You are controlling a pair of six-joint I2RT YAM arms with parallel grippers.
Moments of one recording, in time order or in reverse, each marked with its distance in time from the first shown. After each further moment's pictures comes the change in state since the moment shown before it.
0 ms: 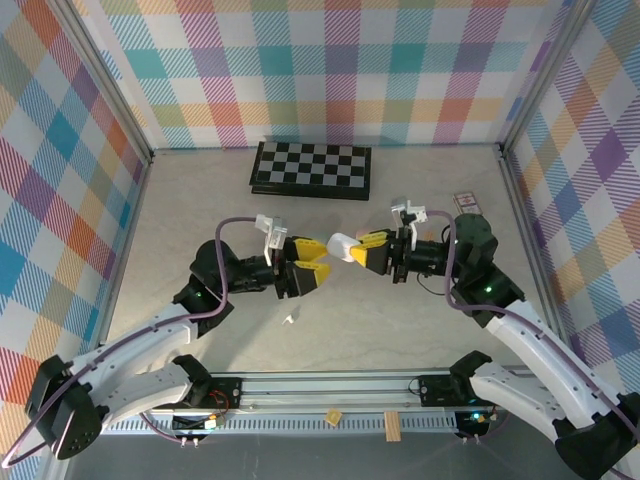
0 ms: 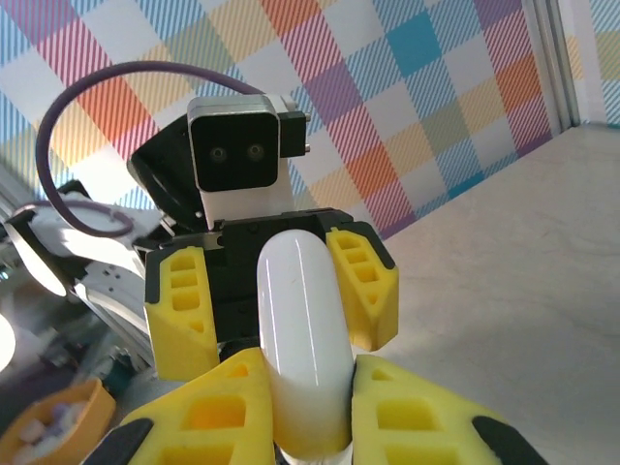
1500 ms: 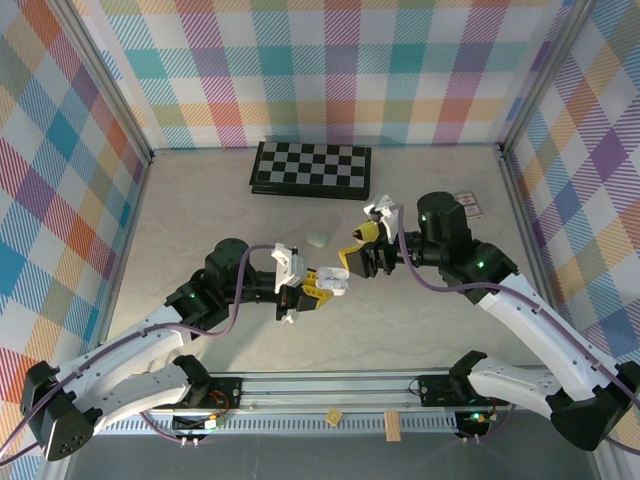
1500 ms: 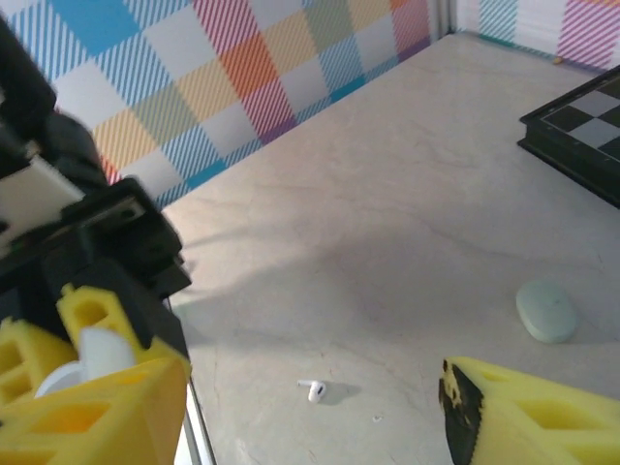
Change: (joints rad) left arm -0.071 -0.039 0.056 -0.434 0.043 0.620; right arm 0.098 0.164 0.228 -0.416 0.313 -0.292
